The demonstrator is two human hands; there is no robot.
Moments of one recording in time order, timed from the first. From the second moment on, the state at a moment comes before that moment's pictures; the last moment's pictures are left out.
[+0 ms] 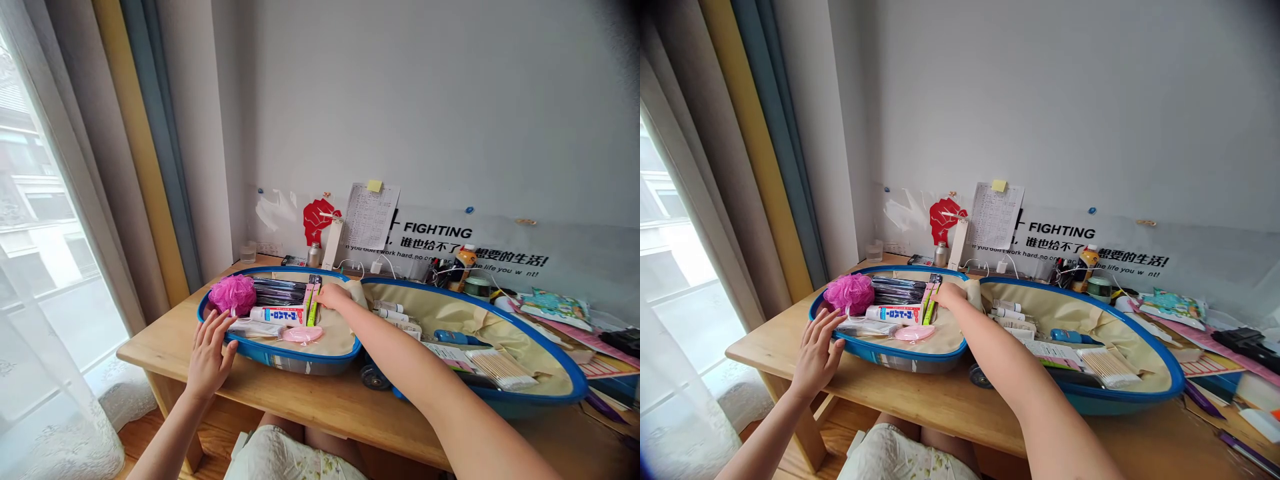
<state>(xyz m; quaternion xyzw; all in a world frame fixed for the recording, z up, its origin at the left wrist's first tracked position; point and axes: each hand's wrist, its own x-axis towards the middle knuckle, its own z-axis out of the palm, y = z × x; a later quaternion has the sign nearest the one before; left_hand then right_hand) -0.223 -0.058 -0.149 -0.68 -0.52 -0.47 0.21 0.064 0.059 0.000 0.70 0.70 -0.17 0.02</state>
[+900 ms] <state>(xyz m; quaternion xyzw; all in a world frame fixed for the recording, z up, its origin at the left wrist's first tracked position) -0.223 -0.057 -0.150 -0.68 -0.53 -0.47 0.20 0.238 -0.030 0.059 0.58 0.80 -0.16 -0.05</state>
